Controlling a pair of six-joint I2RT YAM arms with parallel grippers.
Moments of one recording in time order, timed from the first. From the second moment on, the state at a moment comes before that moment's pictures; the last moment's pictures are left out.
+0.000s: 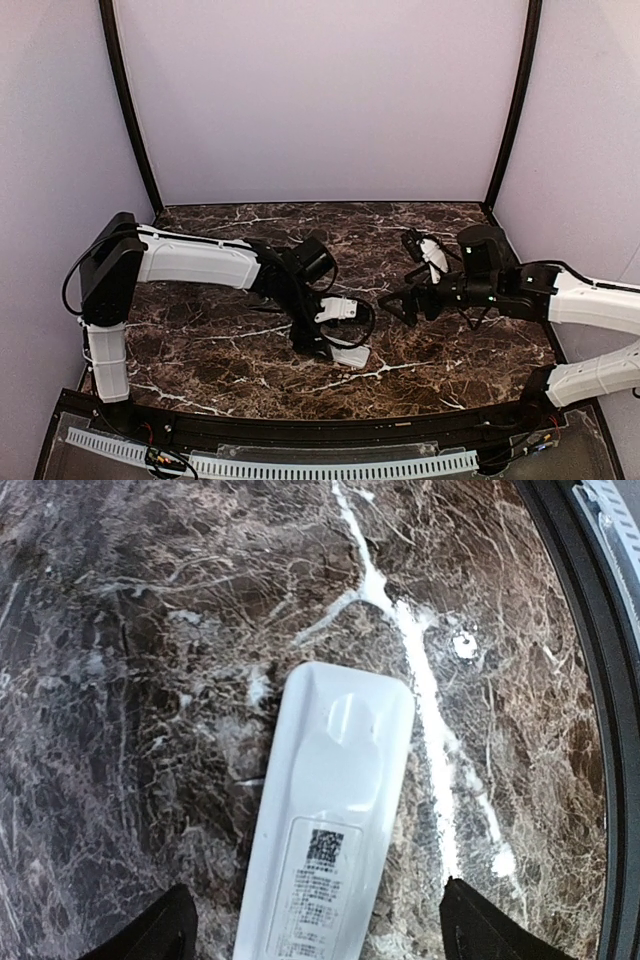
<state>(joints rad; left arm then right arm) -0.96 1.97 1.39 -0.58 0.37 0.66 0.82 1.06 0.68 -0.17 -0.16 0.14</state>
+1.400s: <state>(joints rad) -1.01 1.92 1.28 -0.50 0.29 0.61 0.72 1.04 0.65 -0.06 -0.38 0.16</state>
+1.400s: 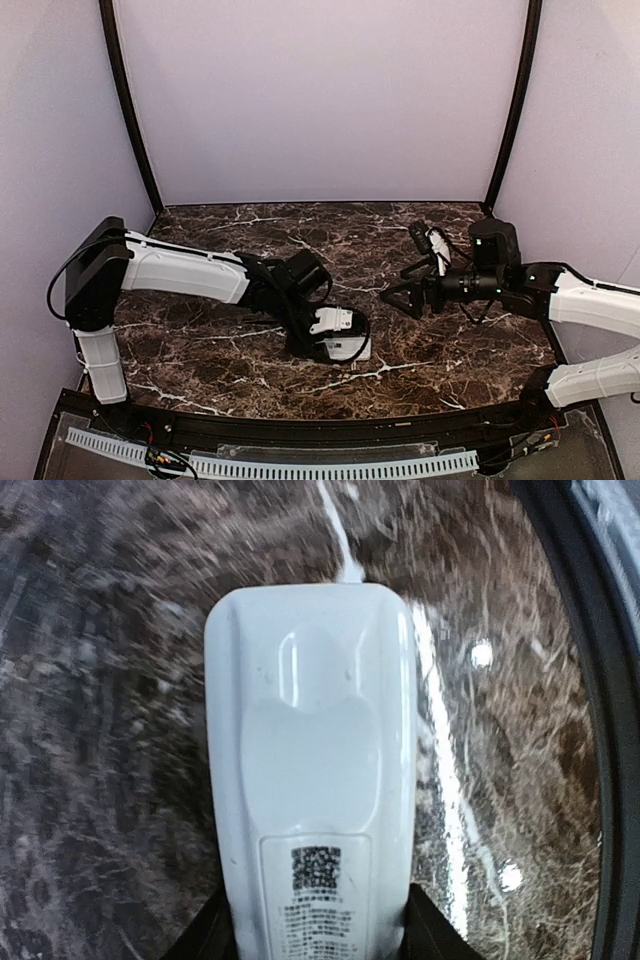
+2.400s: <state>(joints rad) -0.88 1.58 0.97 0.55 0.86 -0.07 0.83 1.21 0.90 0.13 -0.74 0.04</state>
